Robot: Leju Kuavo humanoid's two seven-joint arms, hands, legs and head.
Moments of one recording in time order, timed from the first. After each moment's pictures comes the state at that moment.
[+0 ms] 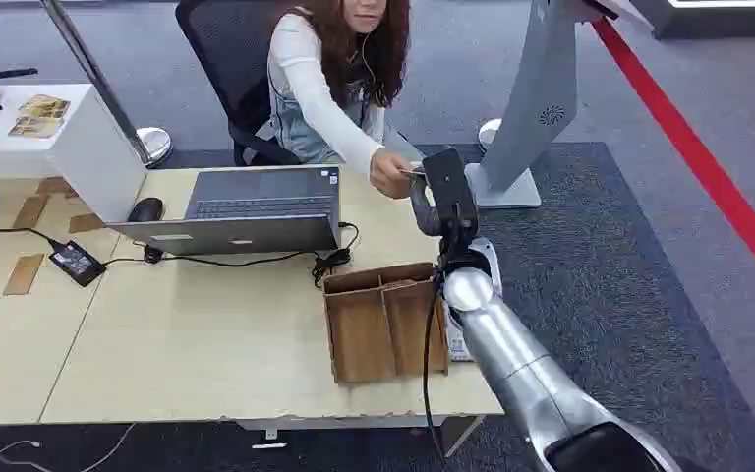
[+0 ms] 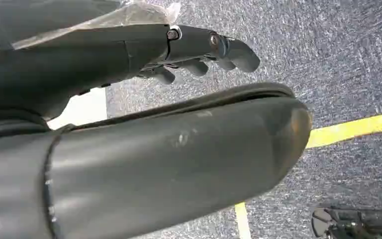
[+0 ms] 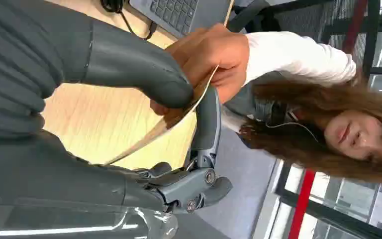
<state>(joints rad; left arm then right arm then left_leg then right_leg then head) -0.14 0.12 -1.09 -0.19 0.73 0.31 0.20 -0.71 0.10 0.45 -0.86 0.01 -0.49 -0.11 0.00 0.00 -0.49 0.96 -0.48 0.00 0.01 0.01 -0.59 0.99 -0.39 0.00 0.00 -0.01</state>
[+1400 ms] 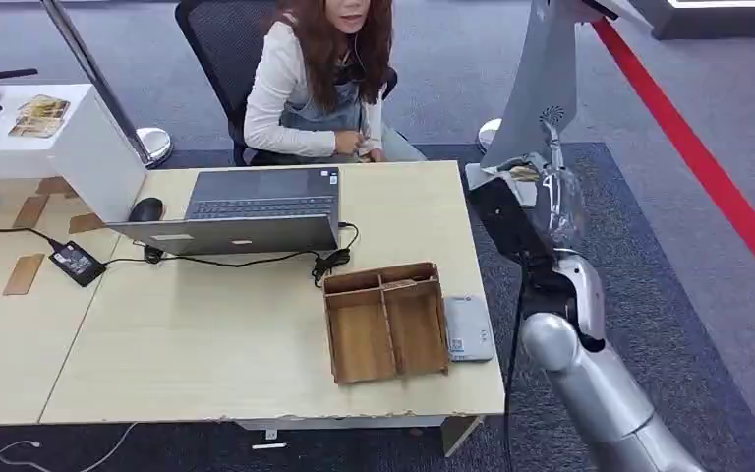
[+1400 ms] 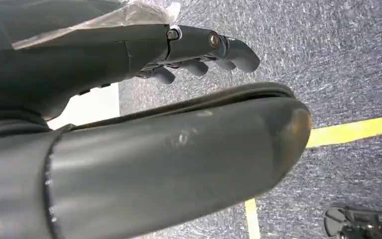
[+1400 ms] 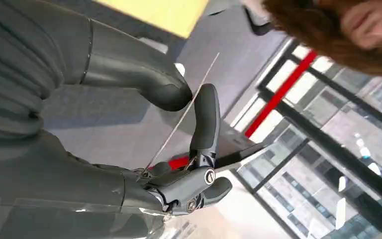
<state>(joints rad) -0.13 0.12 -1.09 -0.19 0.77 0.31 0.25 -0.45 -0.23 0.41 -1.51 0.59 -0.40 0.27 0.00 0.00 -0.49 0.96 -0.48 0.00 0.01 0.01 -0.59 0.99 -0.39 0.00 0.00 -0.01</state>
